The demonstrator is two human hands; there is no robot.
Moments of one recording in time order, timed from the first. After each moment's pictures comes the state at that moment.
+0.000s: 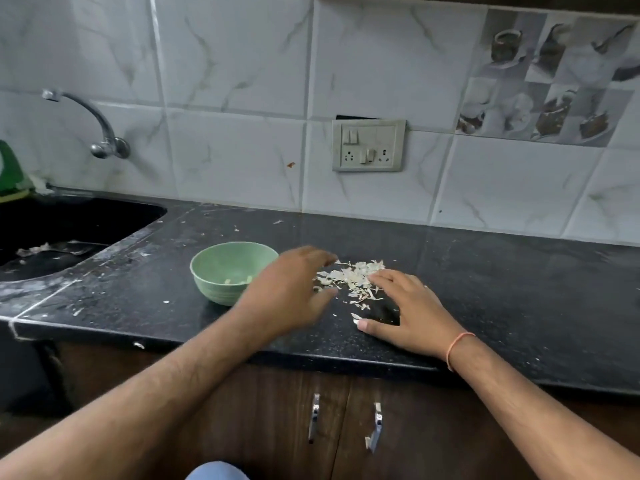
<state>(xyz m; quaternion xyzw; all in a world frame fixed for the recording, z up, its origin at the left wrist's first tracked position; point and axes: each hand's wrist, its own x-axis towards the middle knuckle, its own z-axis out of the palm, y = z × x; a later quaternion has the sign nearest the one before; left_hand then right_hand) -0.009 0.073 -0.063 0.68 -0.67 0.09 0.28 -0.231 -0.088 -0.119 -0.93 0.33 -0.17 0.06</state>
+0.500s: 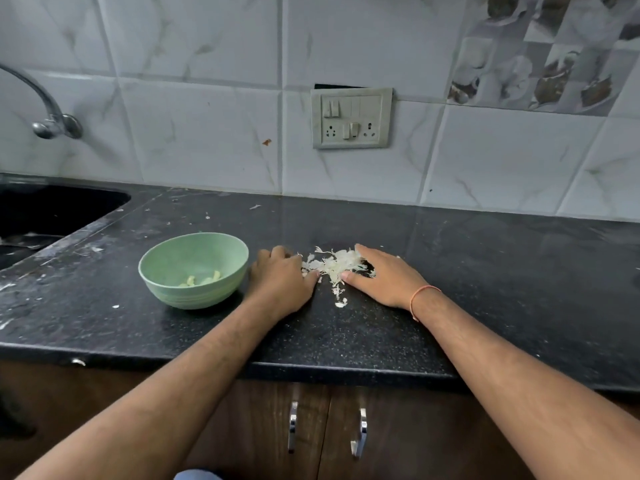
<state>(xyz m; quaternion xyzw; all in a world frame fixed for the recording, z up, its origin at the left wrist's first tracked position) 0.007 -0.043 -0.127 0.84 -0.52 0.01 0.16 -0.186 -0.176 -0.125 -0.90 0.40 -0.12 0.11</state>
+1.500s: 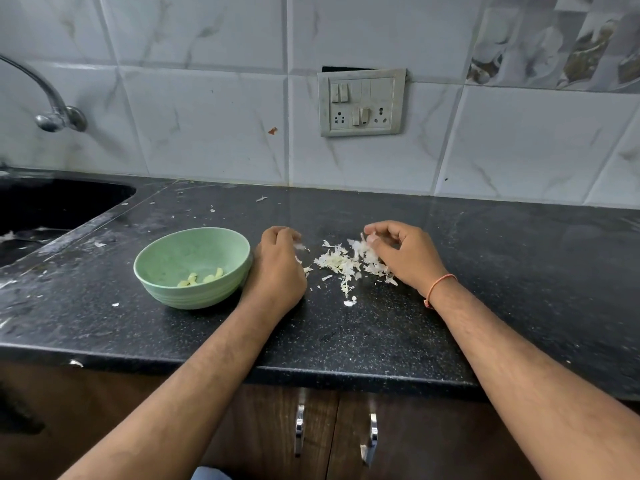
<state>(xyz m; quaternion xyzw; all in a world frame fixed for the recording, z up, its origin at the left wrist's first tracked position) 0.015 -0.035 -0.134 0.78 -0.51 0.04 0.37 -0.183 -0.194 -0.123 -0.80 0.34 -0.40 0.30</state>
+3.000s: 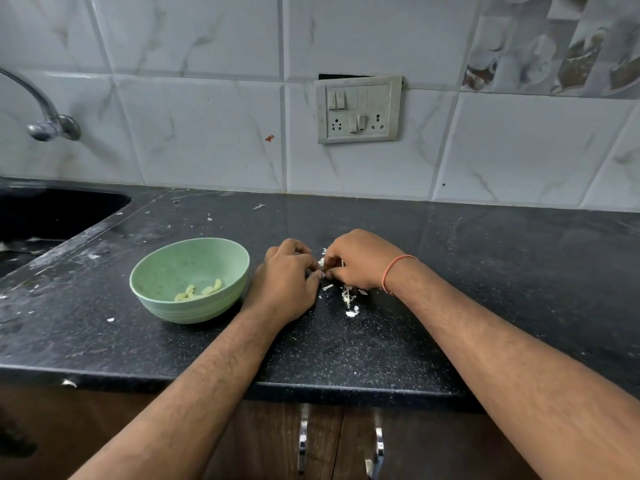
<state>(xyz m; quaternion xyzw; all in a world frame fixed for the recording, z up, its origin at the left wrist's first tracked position) 0.028 -0.054 -0.144 0.76 -0.58 0.04 0.30 -0.115 -0.165 -0.083 -0.96 0.27 -0.06 -0.01</state>
